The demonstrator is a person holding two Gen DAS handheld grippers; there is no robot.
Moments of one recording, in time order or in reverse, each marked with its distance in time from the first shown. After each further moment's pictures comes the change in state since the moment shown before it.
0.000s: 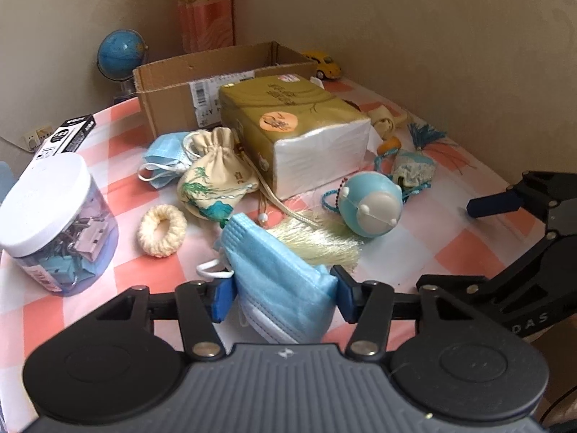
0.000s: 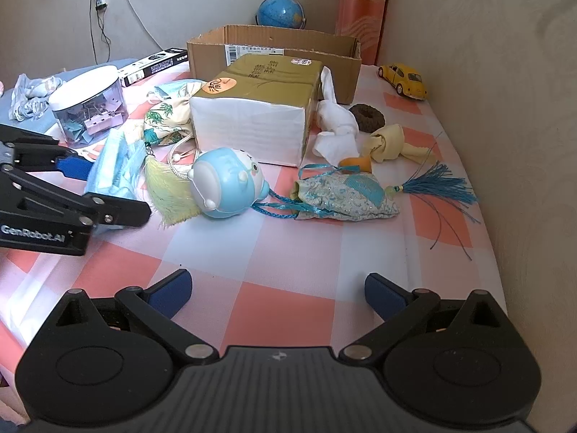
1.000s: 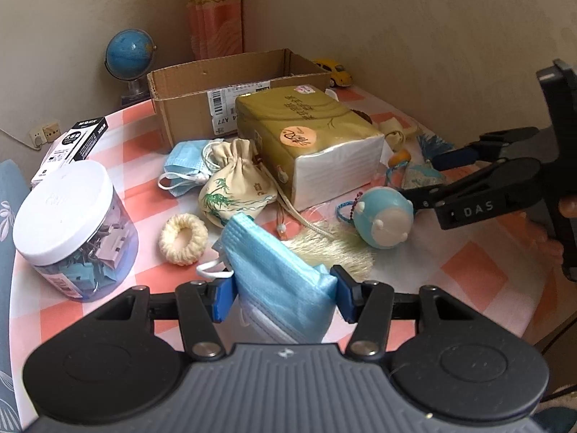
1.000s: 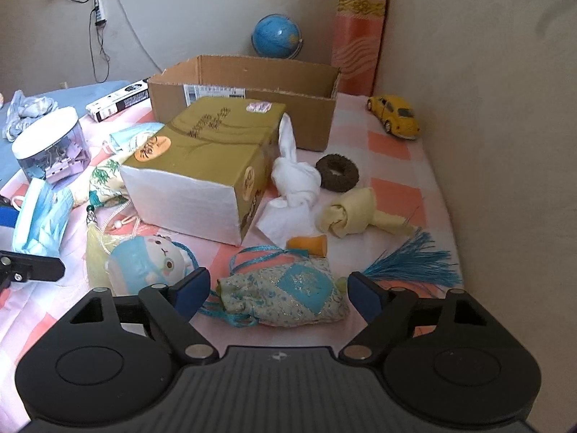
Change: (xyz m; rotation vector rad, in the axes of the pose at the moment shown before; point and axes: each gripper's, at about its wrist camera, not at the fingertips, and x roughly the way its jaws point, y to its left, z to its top) left arm -0.006 0.010 0.010 -0.007 0.011 0.011; right arm 0.039 -0.052 0.051 -0.022 -0.045 0.038
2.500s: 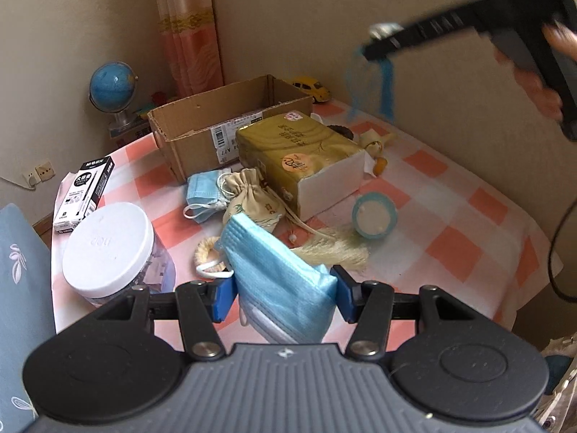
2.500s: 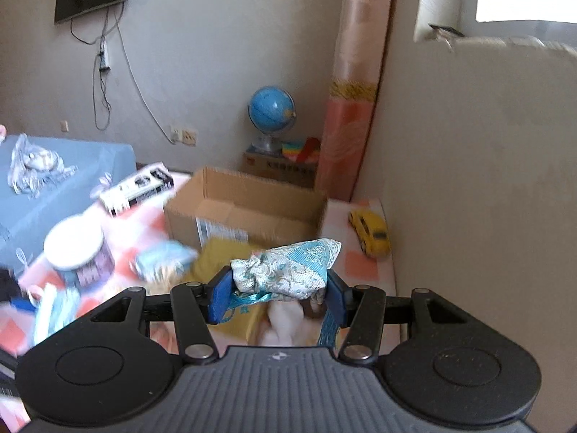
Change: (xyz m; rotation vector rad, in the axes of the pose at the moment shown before) left arm -0.051 0.017 0.007 0.128 -0.029 -0.033; right arm -0.094 0.012 0.115 -0.044 -0.190 -0.046
